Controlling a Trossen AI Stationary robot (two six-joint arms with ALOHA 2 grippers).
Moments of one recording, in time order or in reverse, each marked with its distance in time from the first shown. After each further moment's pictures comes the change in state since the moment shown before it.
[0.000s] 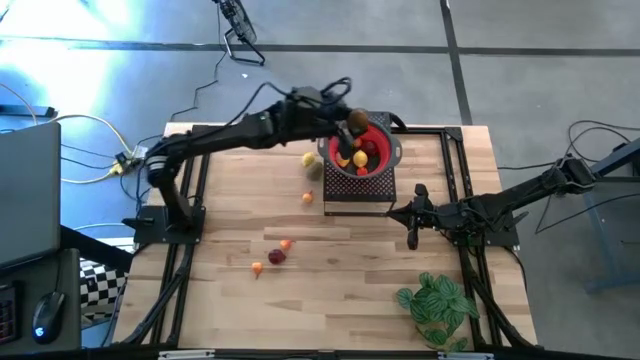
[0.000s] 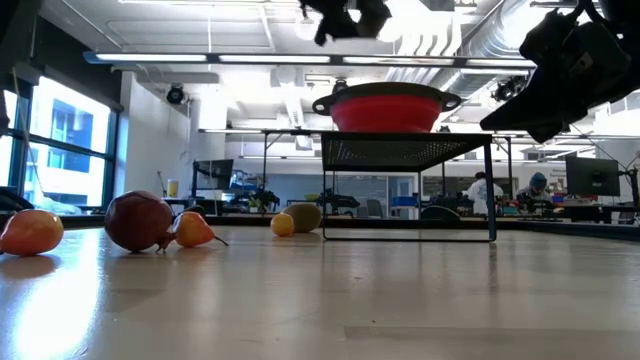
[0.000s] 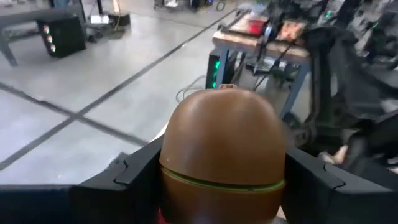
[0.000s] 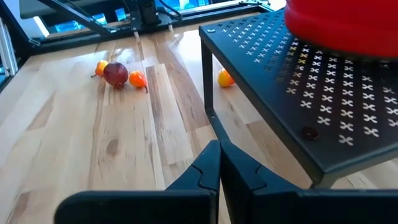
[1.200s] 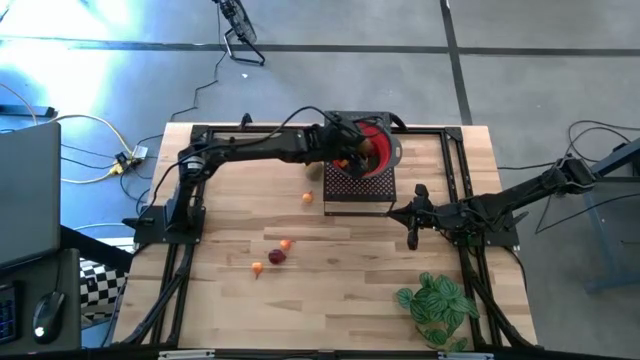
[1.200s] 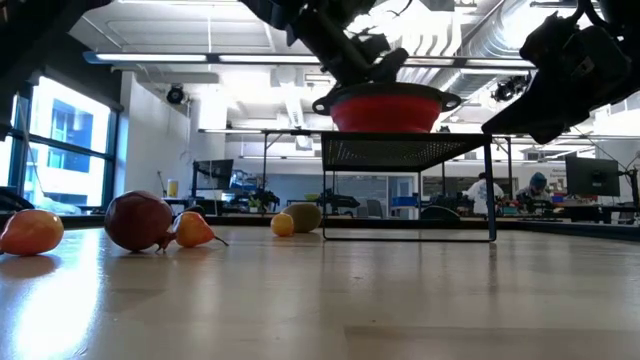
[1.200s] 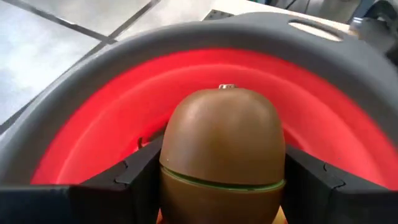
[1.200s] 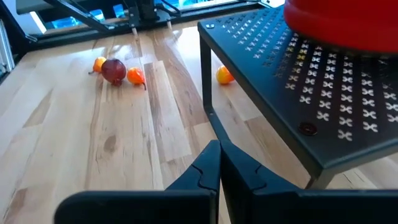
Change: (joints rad) left arm -0.034 0.245 0.024 -0.131 -0.169 -0.006; right arm 0.000 0.000 0.000 -0.019 0.000 0.003
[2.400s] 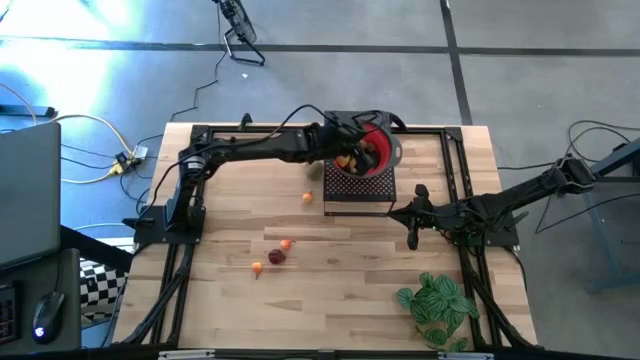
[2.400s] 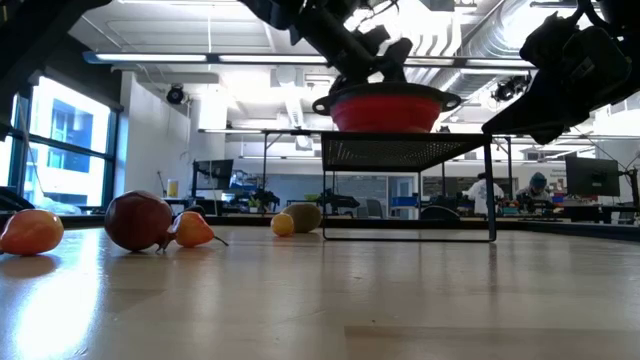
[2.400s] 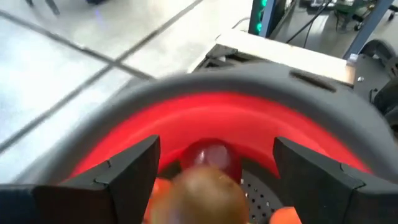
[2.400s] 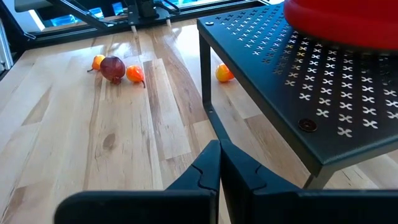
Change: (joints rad) left arm 0.002 -0.001 0.000 0.115 -0.026 0.007; right arm 0.000 0.000 0.000 -0.005 0.000 0.003
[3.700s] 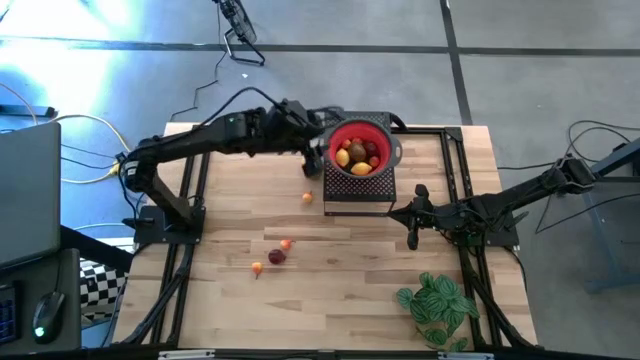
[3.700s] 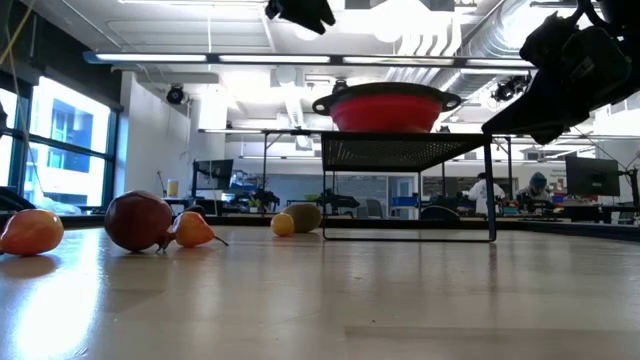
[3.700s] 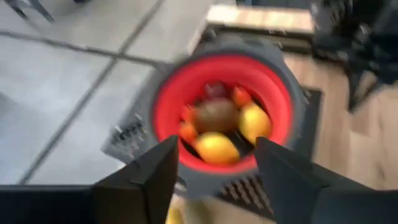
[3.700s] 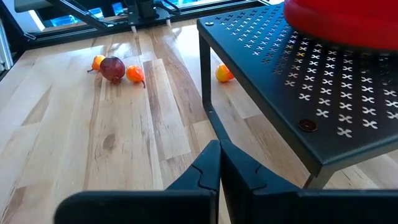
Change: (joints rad) left arm -0.073 -0.405 0.001 -0.556 -0.012 0.129; right arm 0.000 0.000 0.000 0.001 0.000 0.000
